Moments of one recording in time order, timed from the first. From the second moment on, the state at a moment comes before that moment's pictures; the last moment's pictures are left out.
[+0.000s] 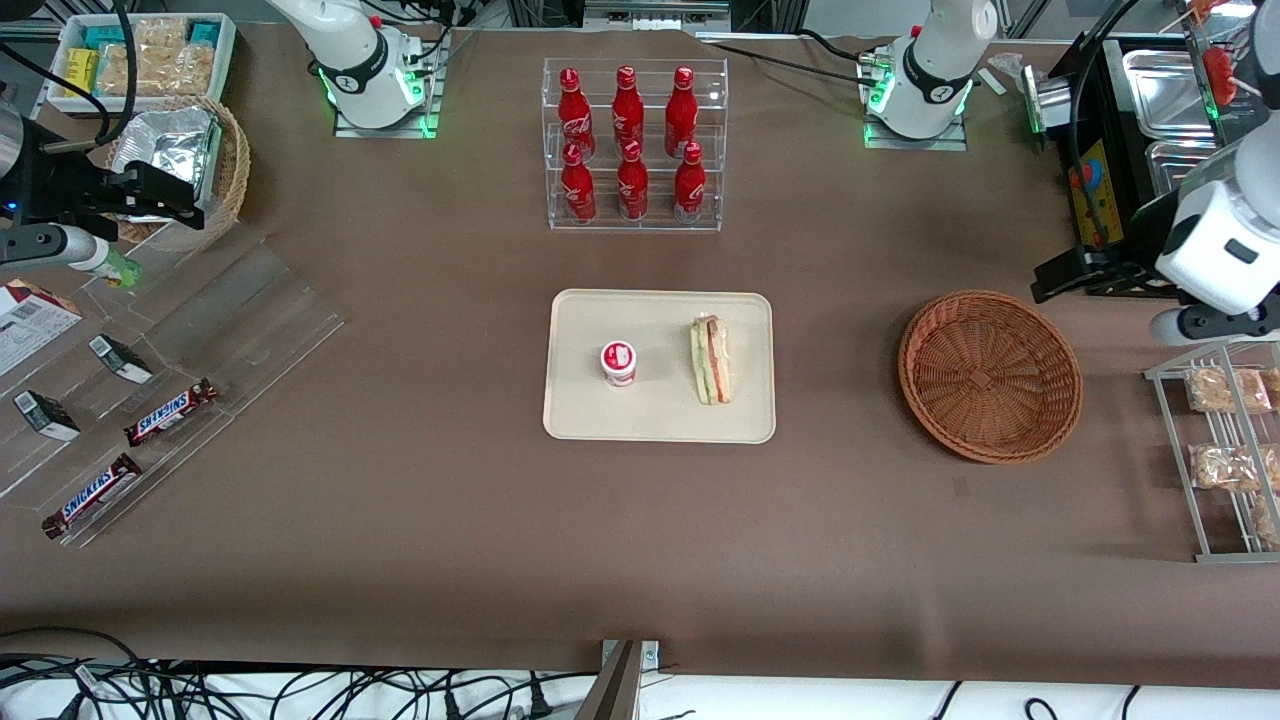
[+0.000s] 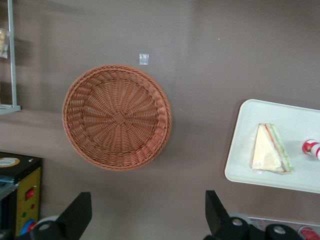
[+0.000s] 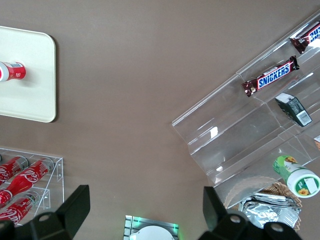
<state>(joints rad) 0.21 0.20 -0.33 -1.37 0.02 1.47 -0.26</state>
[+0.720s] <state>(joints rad) 0.08 0.11 -0.13 -1.43 0.01 1.45 -0.03</state>
